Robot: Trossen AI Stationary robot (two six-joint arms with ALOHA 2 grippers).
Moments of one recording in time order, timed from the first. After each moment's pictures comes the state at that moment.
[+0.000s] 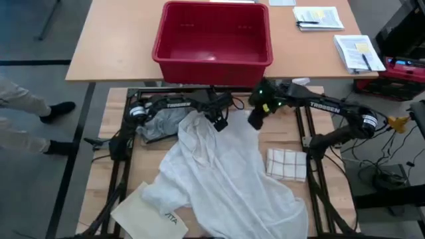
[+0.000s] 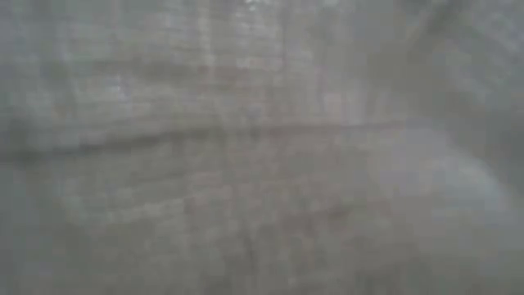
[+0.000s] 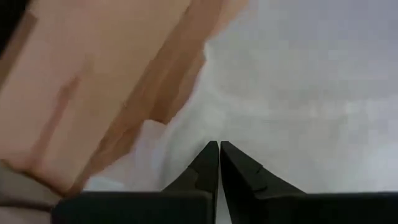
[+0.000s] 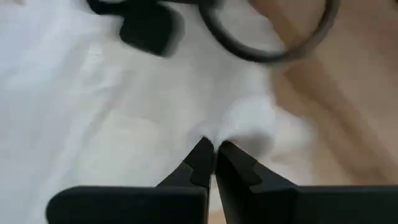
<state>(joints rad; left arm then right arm) 0.35 2.16 1.82 -0.93 -0.15 -0.26 -0.51 1.36 1.14 -0.82 -0.12 0.16</state>
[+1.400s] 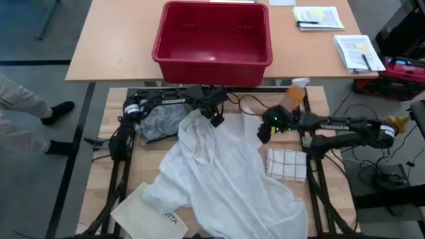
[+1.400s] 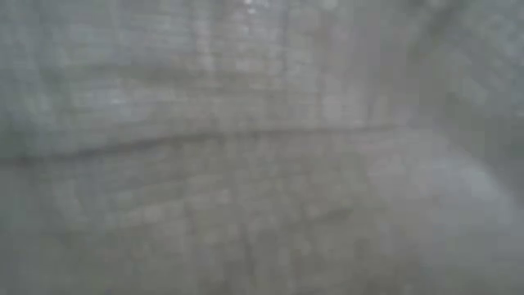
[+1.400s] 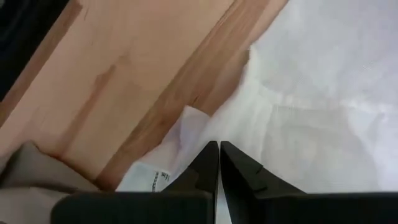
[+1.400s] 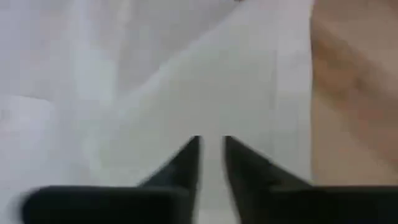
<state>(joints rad) 0.39 2.11 1.73 -0.89 -0.15 -0.28 -0.43 1.07 0.43 -0.23 0.00 0.33</state>
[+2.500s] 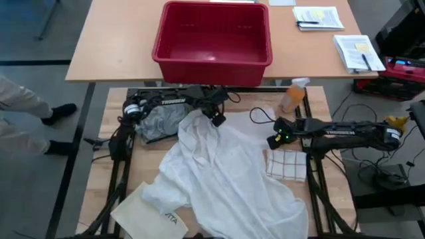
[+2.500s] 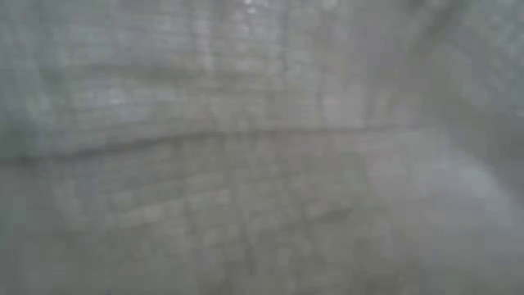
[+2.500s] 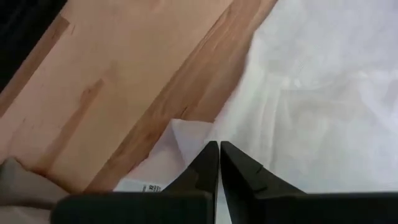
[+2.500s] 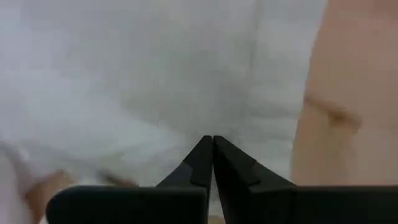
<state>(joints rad) 0.40 2.11 1.73 -0.85 -0.11 -0.28 -0.36 0.94 0.35 -0.67 0.02 0.80</state>
